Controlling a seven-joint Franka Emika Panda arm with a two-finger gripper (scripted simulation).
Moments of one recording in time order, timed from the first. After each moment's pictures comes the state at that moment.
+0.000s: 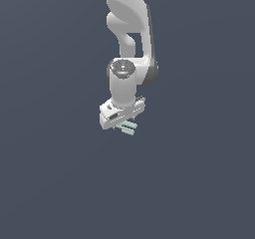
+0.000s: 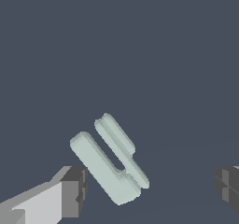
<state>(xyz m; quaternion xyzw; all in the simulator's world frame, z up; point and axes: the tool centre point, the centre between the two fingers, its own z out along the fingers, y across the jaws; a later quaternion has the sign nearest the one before) -0.025 -0.018 0.112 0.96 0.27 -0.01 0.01</state>
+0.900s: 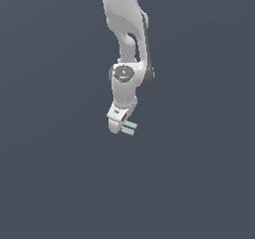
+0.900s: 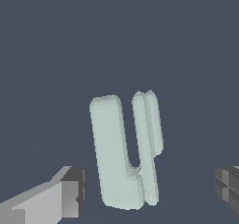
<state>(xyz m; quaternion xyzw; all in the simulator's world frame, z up) -0.060 -0.015 0.070 0.86 0.51 0.00 0.00</state>
